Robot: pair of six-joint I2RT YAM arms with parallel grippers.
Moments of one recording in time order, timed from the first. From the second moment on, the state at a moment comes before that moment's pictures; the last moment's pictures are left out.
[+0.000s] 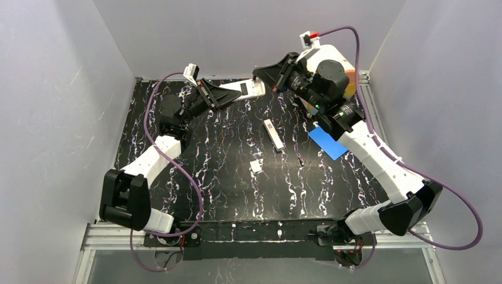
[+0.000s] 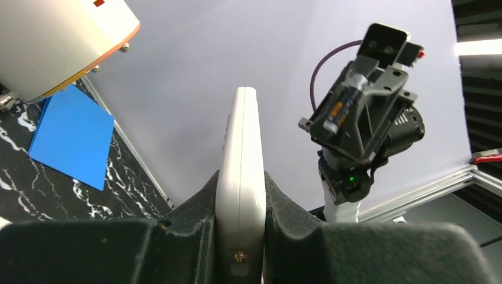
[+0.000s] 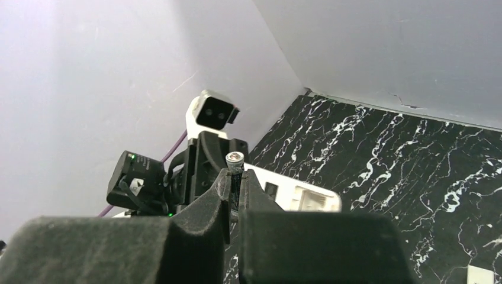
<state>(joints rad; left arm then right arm) -0.27 1.41 0.94 0.83 0.75 -1.41 0.63 1.37 1.50 0.01 -0.22 0.63</state>
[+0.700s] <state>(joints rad) -0.28 1.44 0.92 0.93 0.74 -1.47 0.74 1.42 1.60 -0.27 0.01 0.38</state>
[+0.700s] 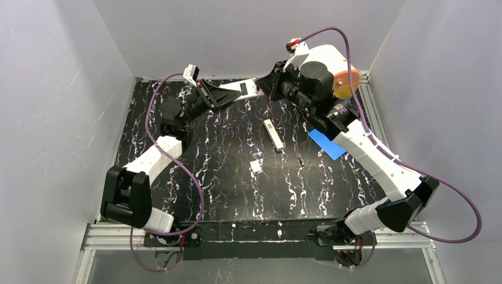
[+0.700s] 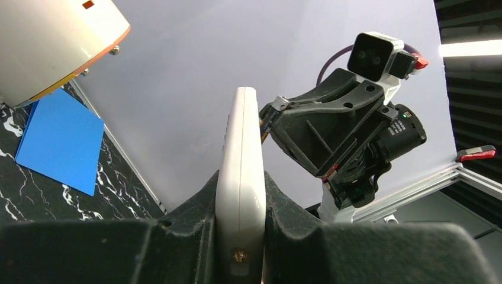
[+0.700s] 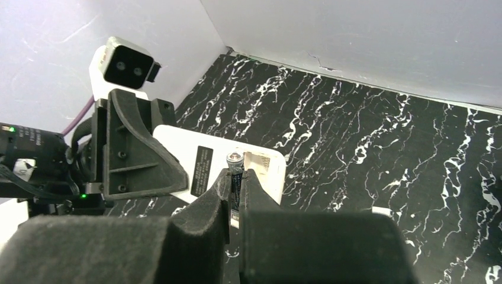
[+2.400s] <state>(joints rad) -0.28 1.50 0.92 1.08 0.68 -1.54 0.73 1.26 1.46 -0.18 0.20 0.70</state>
